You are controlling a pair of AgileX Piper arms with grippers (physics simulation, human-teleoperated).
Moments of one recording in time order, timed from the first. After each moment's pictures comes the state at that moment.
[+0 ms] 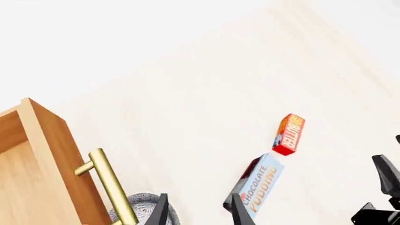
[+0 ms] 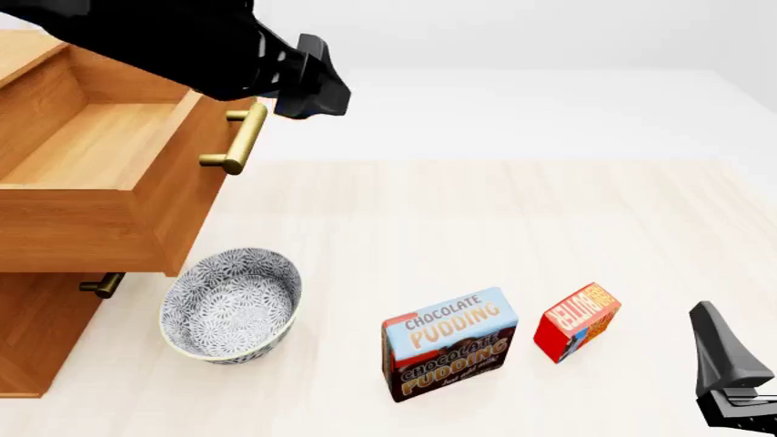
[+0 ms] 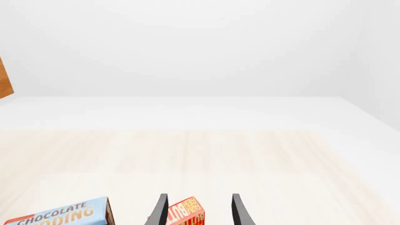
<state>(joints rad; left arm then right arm) -0.63 1.37 -1.55 0.95 -0.09 0.00 0.00 0.00 0.00 0.00</state>
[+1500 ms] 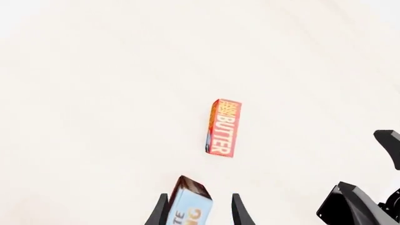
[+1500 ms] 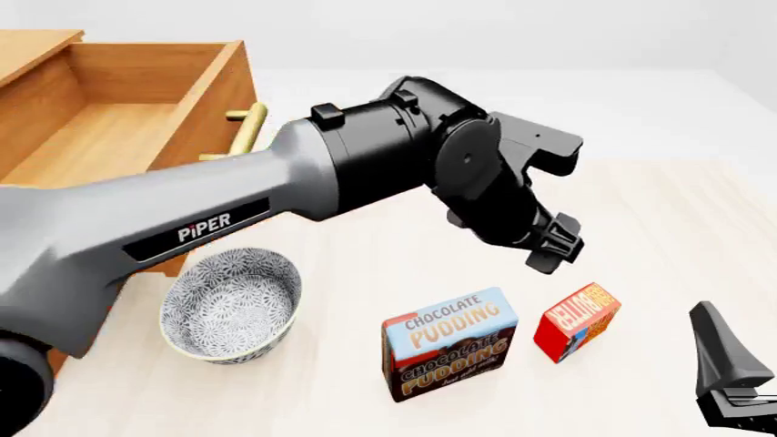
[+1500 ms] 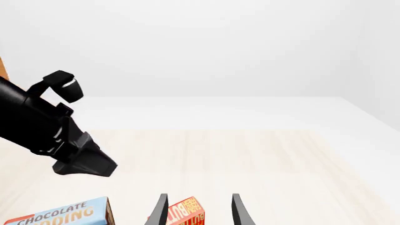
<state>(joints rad) -0.99 1.96 -1.81 0.84 -0.19 0.00 0.00 0.00 0.00 0.00</state>
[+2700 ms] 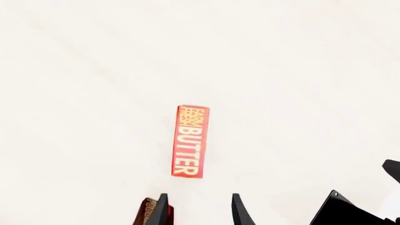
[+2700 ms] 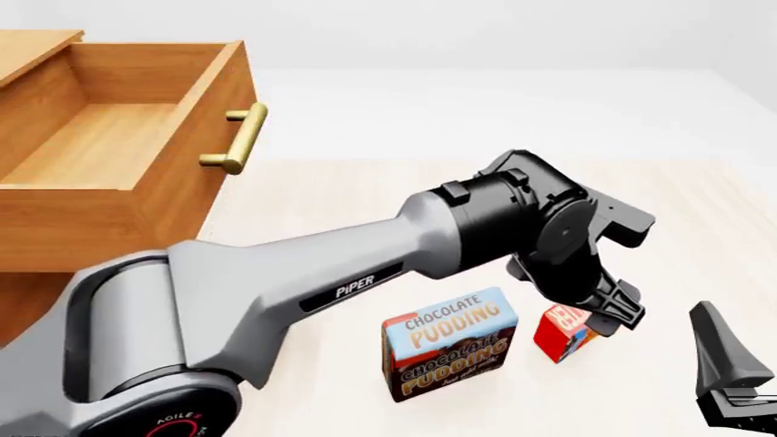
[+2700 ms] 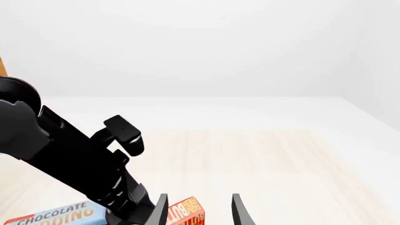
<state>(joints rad) -1.09 2.24 -2.07 0.92 -0.20 0.00 0.00 0.00 0.00 0.00</state>
